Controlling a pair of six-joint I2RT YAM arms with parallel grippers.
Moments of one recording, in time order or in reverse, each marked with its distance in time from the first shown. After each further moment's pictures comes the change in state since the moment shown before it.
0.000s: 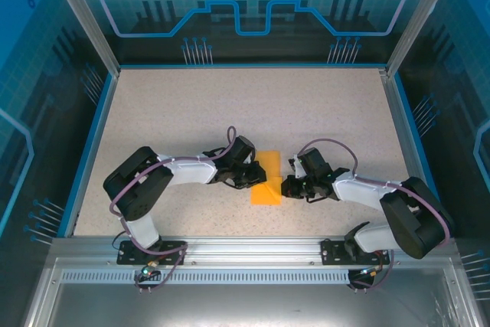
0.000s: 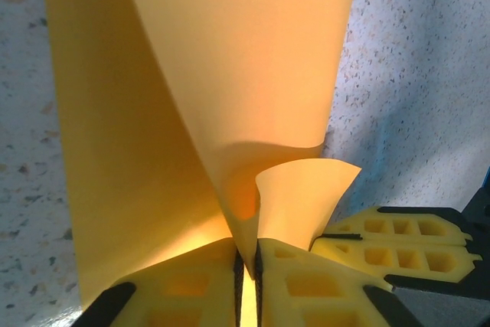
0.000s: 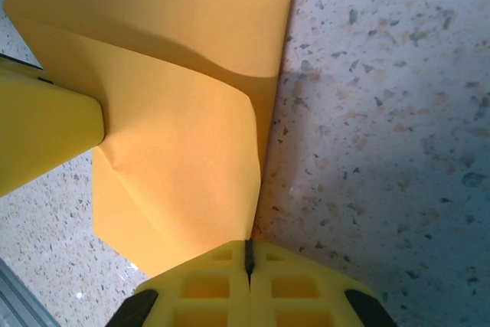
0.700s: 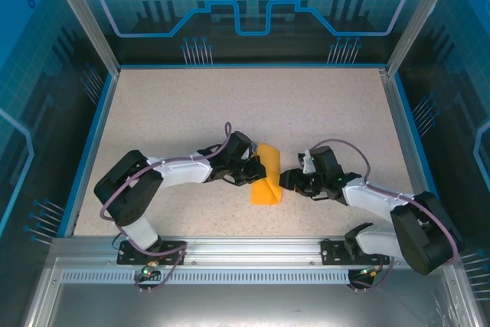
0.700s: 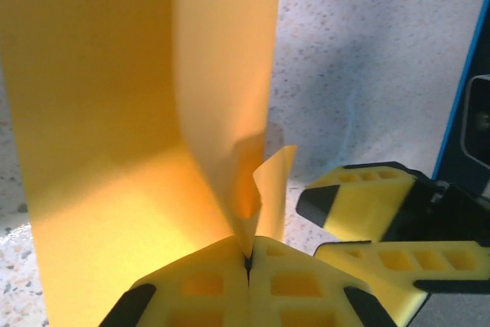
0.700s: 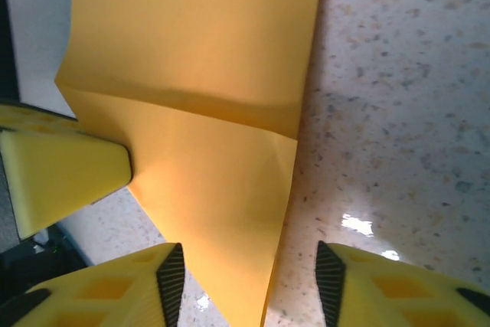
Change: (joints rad) left arm 0.023 -0.080 0.001 0.000 0.052 -0.006; right arm -0.100 -0.122 -0.082 0.146 -0.137 0.166
